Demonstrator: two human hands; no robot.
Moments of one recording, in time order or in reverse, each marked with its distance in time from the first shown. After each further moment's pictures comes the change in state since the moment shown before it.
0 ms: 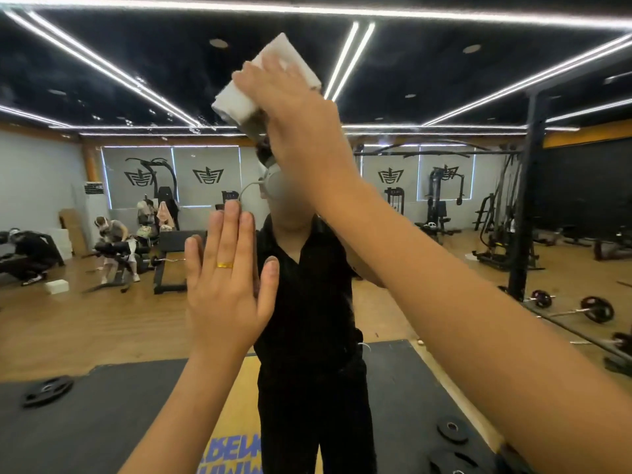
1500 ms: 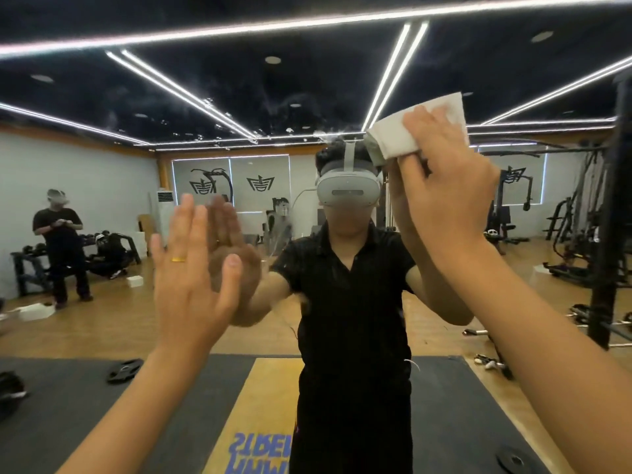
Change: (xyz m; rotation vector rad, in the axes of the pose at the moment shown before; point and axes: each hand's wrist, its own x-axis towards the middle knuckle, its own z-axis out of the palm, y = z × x) left_hand 0.007 -0.073 -0.059 -0.028 -0.017 -0.101; right_hand -0.074 0.042 -0.047 -0.069 0.102 0.313
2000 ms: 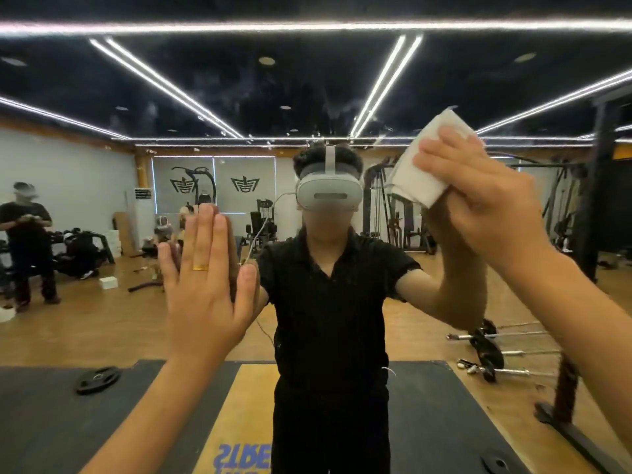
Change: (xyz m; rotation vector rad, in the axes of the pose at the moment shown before) left_hand 0.001 -0.059 0.011 0.096 -0.024 0.017; right_hand -0.001 -0.012 0.000 0.010 -0.269 -0.308
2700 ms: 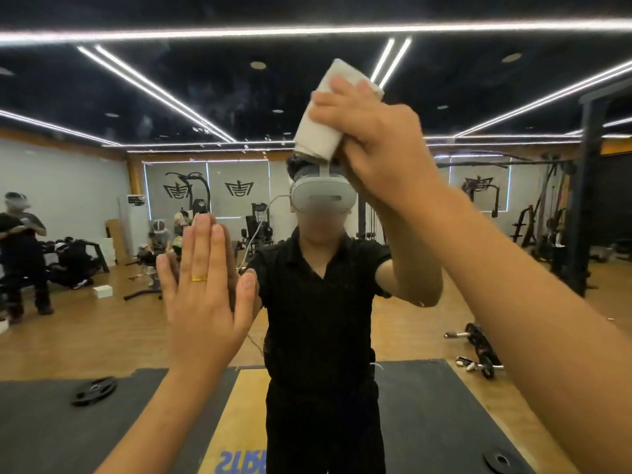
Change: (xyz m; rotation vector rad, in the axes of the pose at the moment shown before) left_hand -0.001 -0.003 -0.002 -0.017 -0.005 -0.001; right_hand 0.102 -0.067 0.031 0.066 -0.067 -0.092
